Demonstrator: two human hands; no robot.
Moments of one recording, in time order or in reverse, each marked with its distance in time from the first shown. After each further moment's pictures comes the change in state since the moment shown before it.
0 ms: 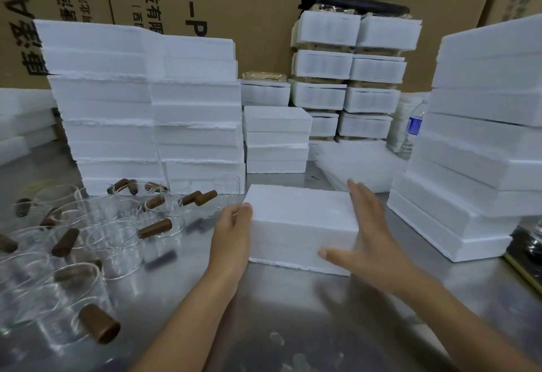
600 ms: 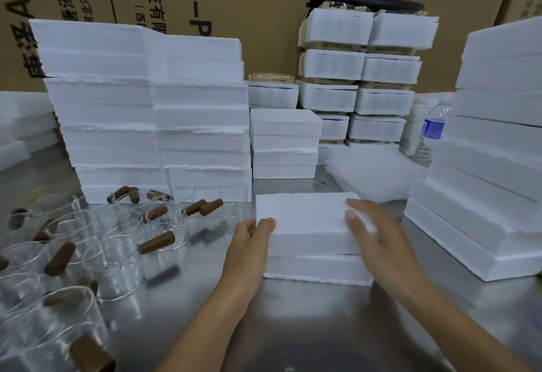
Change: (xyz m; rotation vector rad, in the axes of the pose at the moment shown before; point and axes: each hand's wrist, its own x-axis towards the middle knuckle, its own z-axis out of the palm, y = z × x) left_hand 0.013 -0.006 0.004 0.016 -0.117 -0.095; right_hand 0.022 -0.012 0.018 0.217 0.263 0.197
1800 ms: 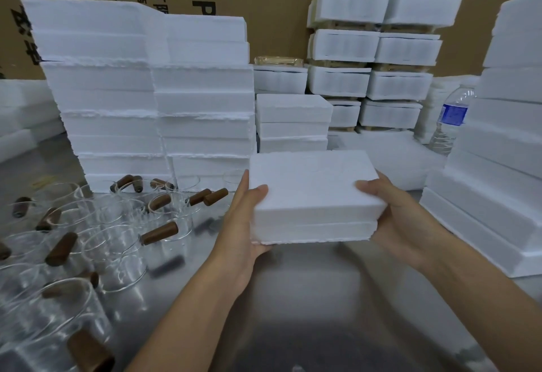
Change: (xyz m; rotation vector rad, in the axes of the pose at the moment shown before) left_hand 0.019 0.005 -0.015 -0.425 -0.265 0.041; right_hand 0.042 -0.011 -0.005 0.956 -0.408 0.427
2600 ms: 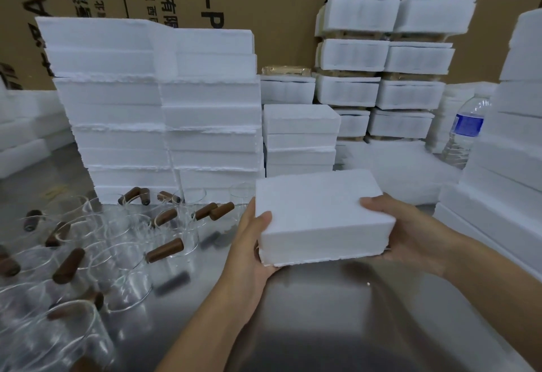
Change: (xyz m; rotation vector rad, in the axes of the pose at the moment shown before) left_hand -0.005 -0.005 0.001 -0.156 -0.033 -0.024; right_hand 0.018 -0.011 -0.020 -0.191 -0.036 0.236
